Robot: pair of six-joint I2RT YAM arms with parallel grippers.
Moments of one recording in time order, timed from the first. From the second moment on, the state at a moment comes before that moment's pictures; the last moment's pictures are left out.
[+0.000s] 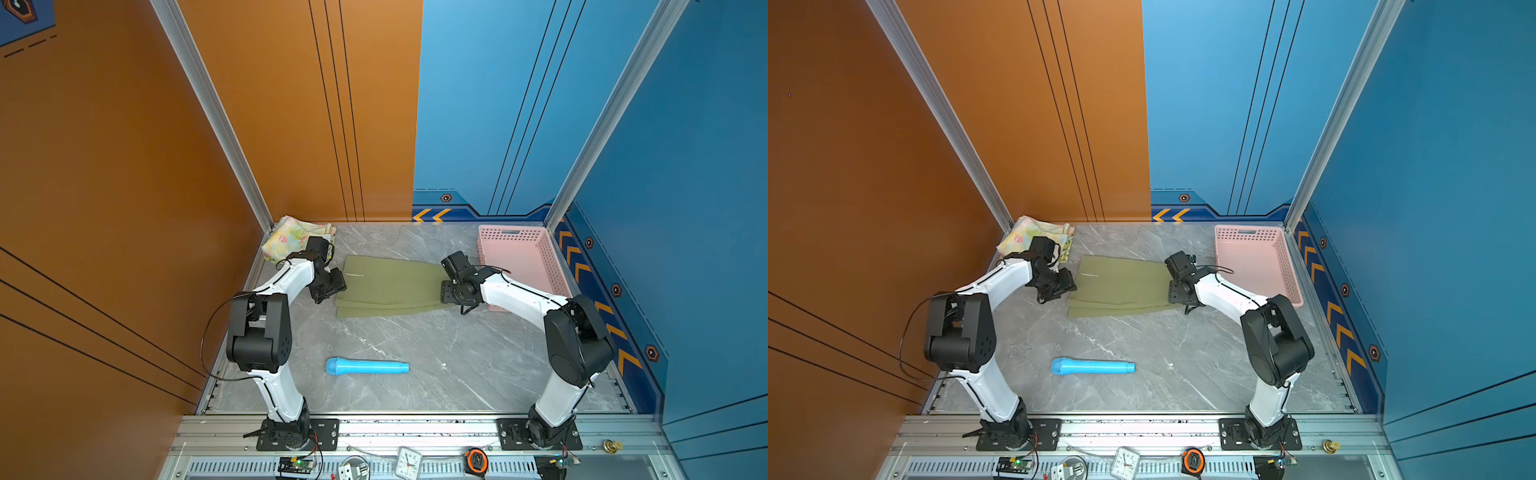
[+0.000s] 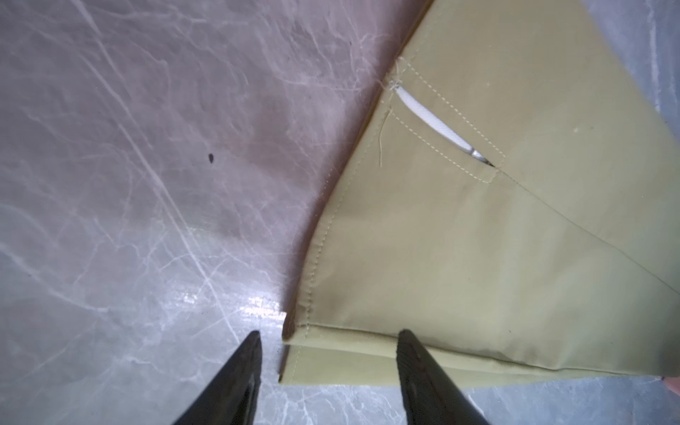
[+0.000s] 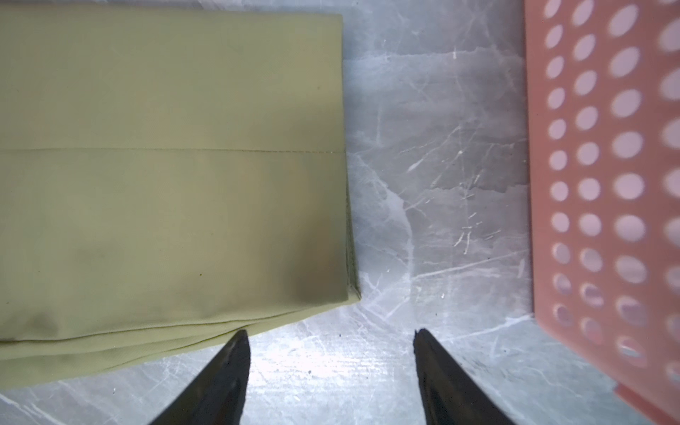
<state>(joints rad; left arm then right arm) -0.06 1.82 1.29 -0.73 0.15 -0.48 0.51 1.77 1.22 -0.59 0.21 0.58</state>
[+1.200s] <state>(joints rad) -0.07 1.87 1.29 -0.69 0.11 -0.50 0.42 1.93 1.32 -0.50 0.07 0.61</state>
